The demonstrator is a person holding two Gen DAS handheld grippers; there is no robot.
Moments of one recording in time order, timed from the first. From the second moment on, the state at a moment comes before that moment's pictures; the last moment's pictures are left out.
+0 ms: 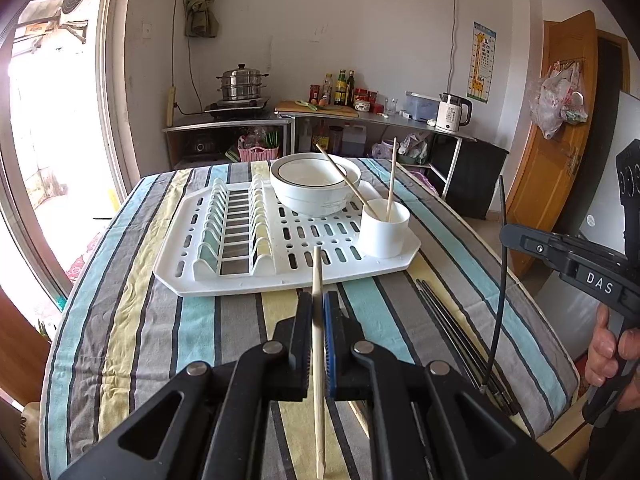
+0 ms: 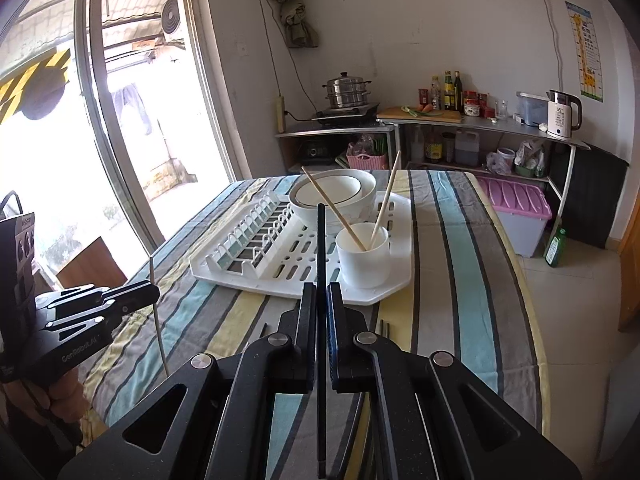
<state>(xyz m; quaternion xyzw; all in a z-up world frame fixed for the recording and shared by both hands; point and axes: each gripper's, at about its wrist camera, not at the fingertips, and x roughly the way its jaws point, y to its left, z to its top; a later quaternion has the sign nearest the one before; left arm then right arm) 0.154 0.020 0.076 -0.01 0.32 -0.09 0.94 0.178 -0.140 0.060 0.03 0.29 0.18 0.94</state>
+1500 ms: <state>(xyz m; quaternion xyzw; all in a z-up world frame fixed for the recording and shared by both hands) 0.252 -0.030 0.166 -0.03 0.27 -0.15 0.95 0.237 -0.165 0.139 0.05 0.20 0.17 0.97</state>
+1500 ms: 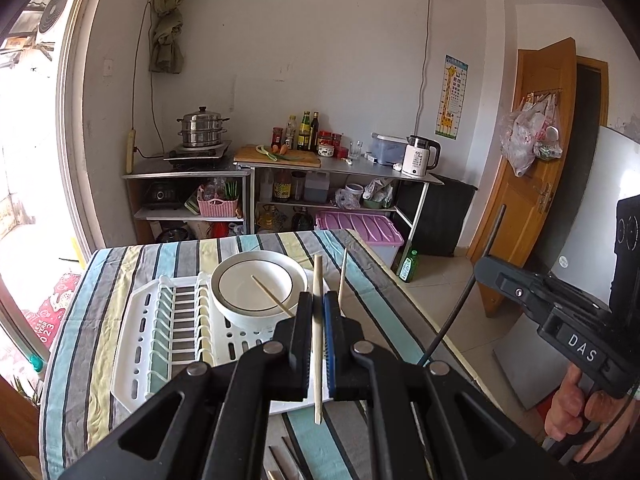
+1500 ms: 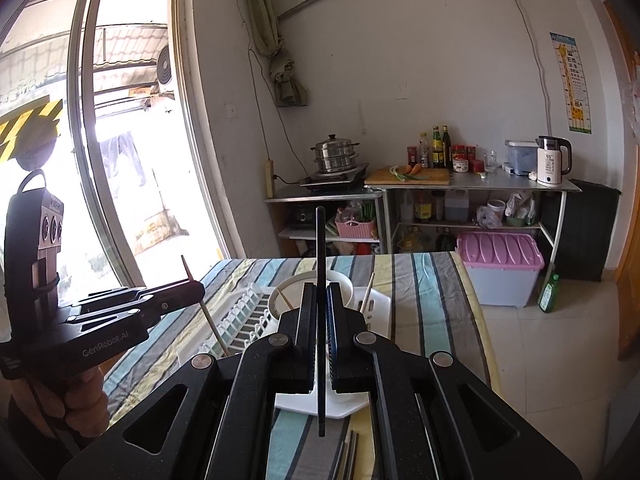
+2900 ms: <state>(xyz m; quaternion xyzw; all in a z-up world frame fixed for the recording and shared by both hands) 0.371 -0.040 0.092 -0.06 0.33 -0.14 0.93 0.355 -0.172 0.080 0.09 0.26 0.14 0.95</state>
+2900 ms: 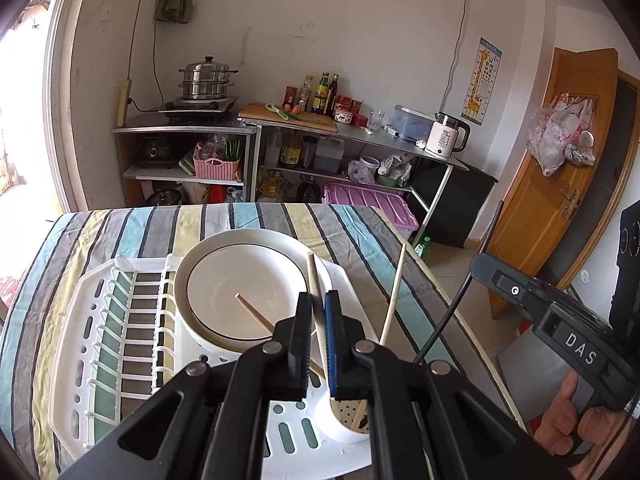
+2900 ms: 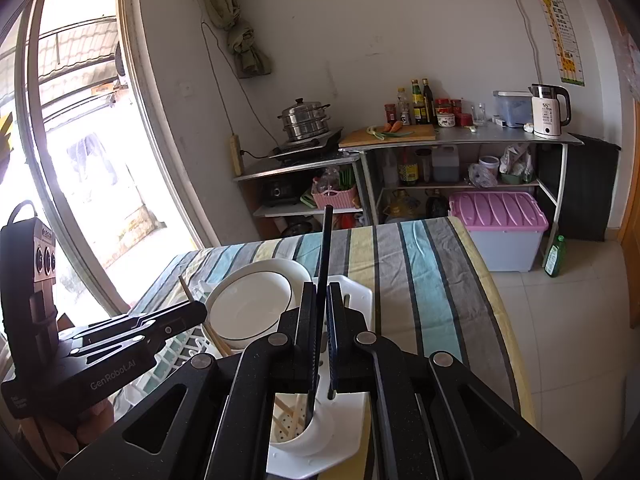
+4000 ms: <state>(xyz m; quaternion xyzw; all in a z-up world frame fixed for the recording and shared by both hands) 0.212 -0.014 0.094 -0.04 0.28 -0.12 0.95 0.198 -0.183 0.083 0.05 0.22 0.16 0.96</state>
